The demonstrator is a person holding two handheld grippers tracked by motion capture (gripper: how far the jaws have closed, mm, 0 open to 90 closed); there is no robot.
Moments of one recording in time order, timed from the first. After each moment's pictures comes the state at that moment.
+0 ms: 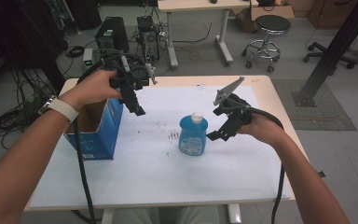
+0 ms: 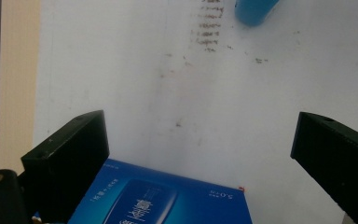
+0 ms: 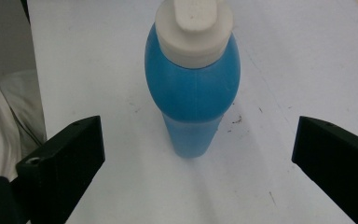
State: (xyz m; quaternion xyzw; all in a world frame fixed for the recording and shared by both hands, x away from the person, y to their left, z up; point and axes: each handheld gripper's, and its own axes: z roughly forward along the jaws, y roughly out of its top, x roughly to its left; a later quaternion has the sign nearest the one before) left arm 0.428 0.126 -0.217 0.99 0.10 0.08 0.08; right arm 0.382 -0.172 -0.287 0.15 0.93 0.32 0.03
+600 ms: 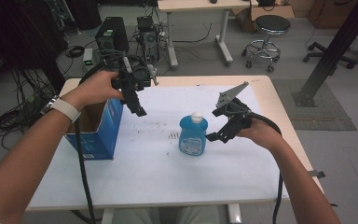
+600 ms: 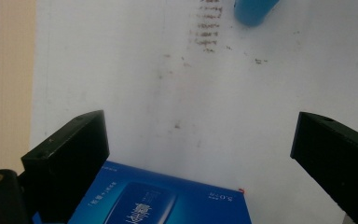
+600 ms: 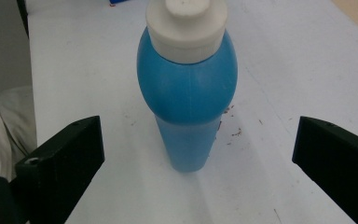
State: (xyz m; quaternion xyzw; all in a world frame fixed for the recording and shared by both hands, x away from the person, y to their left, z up) left arm 0.429 0.123 -0.221 0.99 0.09 0.07 0.08; right arm 0.381 -0.178 -0.302 0.16 0.92 0.36 0.04
